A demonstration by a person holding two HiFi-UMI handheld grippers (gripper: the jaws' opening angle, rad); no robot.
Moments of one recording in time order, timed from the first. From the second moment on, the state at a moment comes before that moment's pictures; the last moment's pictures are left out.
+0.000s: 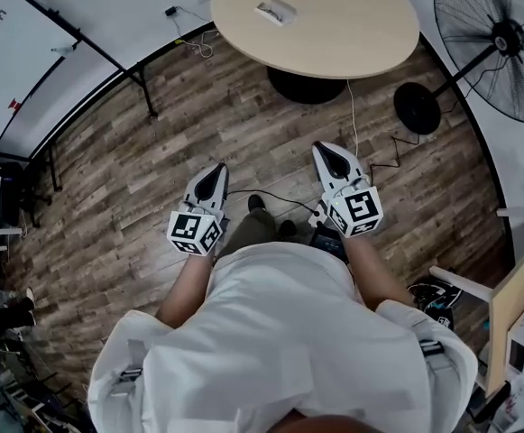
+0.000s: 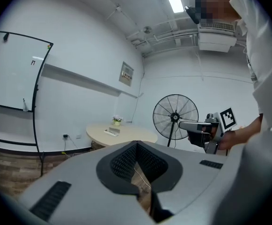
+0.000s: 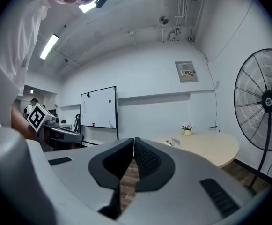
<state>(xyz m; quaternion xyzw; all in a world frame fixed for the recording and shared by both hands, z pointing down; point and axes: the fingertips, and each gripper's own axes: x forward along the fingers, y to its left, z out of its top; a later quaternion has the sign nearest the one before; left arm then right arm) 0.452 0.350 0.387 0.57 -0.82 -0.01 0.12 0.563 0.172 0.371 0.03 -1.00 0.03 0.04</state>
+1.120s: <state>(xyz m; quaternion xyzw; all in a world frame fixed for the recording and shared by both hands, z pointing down) 0.195 0.249 0.388 0.59 -0.80 -0.07 0.12 0.307 0.068 0.375 0.03 -0.99 0.06 0.08</state>
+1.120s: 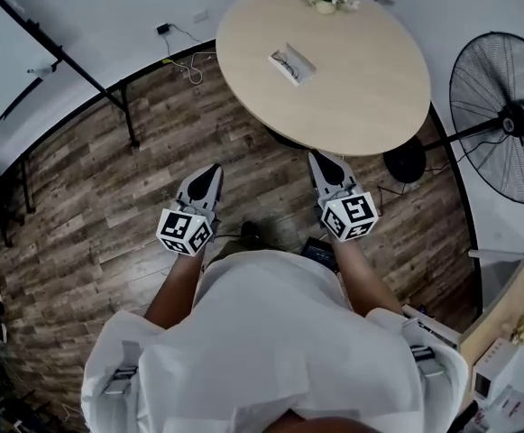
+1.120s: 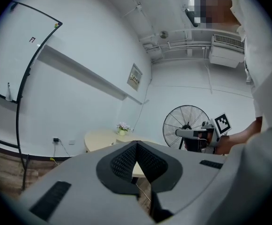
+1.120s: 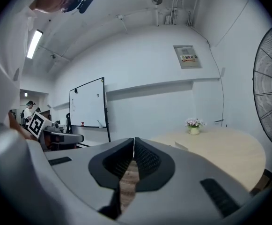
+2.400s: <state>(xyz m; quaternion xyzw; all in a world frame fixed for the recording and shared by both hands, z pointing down) -0.076 0.081 0.408 0.60 -0.78 -0.05 0.16 0.040 -0.098 0.395 0.05 -0.99 0.11 0.06</state>
